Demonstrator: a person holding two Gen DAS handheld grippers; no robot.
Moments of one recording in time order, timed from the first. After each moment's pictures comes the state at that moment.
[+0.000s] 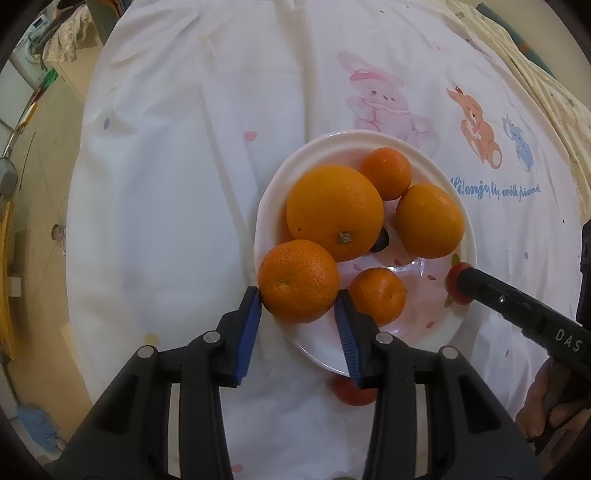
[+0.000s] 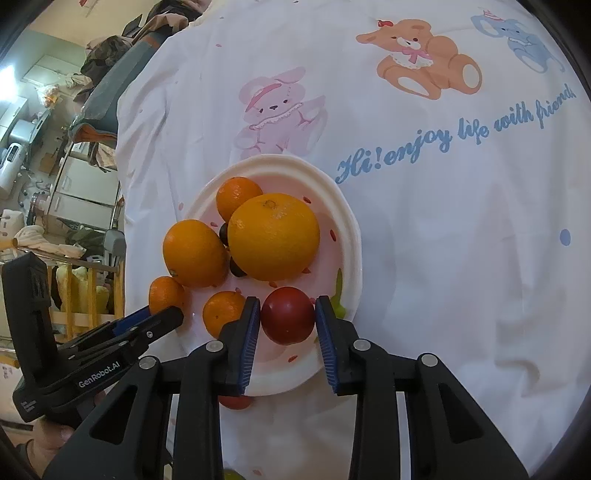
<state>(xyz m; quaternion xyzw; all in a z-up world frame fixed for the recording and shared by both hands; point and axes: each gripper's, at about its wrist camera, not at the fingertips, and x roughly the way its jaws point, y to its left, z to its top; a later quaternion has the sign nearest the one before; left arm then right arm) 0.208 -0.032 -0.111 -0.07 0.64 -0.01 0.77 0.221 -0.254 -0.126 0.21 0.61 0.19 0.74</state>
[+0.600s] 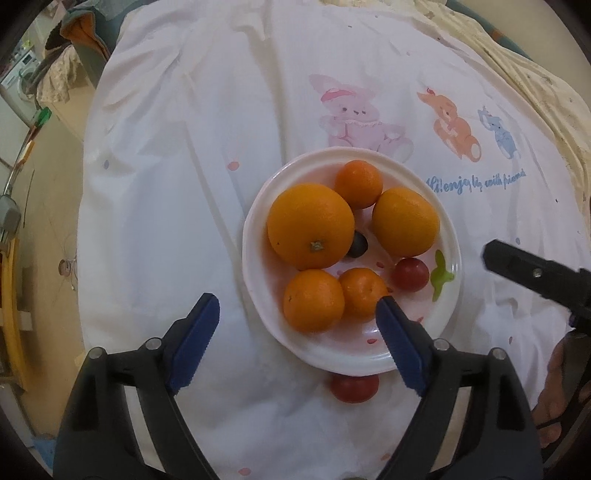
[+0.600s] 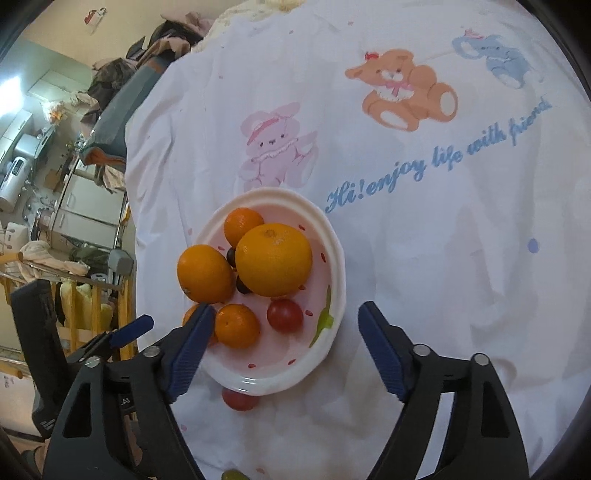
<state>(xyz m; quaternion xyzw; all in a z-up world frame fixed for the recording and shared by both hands) 0.199 -0.047 -0.089 -0.02 0.60 -0.03 0.80 0.213 -0.275 -0.099 0.23 0.57 0.17 0.77</state>
